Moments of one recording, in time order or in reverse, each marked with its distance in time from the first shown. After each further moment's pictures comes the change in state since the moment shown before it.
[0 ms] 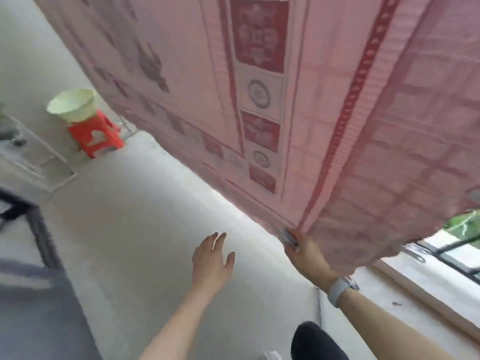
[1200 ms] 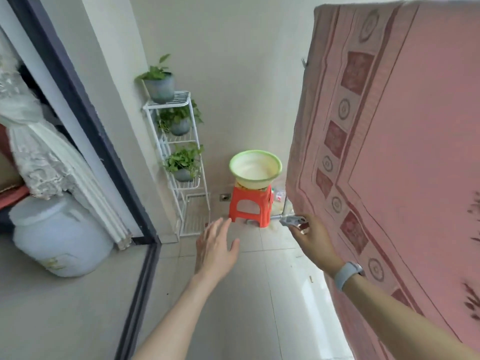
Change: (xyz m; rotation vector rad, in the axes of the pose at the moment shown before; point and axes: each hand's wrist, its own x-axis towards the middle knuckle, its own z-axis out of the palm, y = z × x) left_hand 0.608 -0.652 -0.463 -0.195 0.526 -0.479; right_hand 0.679 -0.789 0.481 0.112 -0.297 -0.646
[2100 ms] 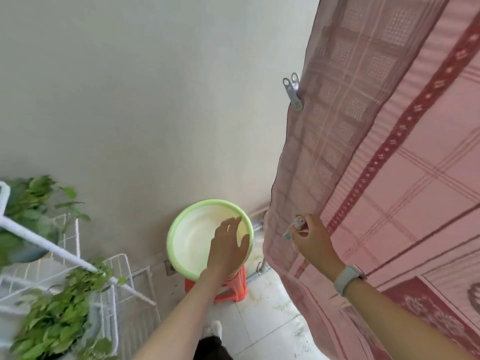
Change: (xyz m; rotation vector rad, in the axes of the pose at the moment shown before) left_hand 0.712 0.068 0.173 -0.199 -0.325 0.267; right_hand 0.633 0.095 0.018 -0.150 0.187 0.325
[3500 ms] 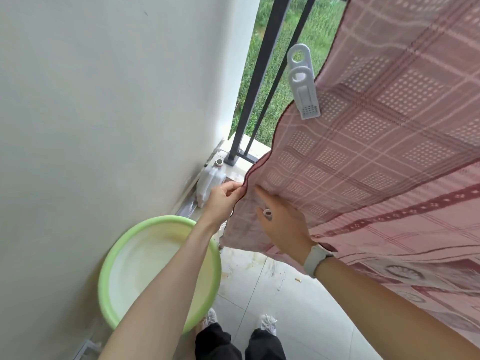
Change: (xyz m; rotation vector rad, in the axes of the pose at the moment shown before) left_hand 0.251 0.015 0.054 -0.883 -0.794 0.054; right_hand 0.124 -0.034 0.065 -0.450 0.233 0.326
